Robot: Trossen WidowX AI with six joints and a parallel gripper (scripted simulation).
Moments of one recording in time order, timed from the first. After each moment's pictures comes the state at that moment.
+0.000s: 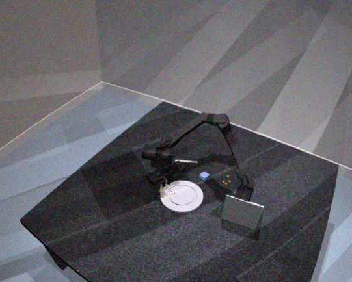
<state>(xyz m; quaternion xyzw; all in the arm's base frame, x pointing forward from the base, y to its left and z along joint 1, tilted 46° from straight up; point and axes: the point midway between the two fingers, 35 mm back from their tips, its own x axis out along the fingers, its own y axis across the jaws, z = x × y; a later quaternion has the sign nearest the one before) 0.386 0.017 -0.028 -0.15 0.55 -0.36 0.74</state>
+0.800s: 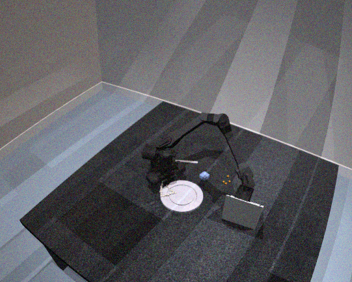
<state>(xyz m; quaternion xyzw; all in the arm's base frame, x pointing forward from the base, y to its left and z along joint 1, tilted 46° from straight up) 0.386 0.017 -0.028 -0.15 0.55 -0.36 0.74</state>
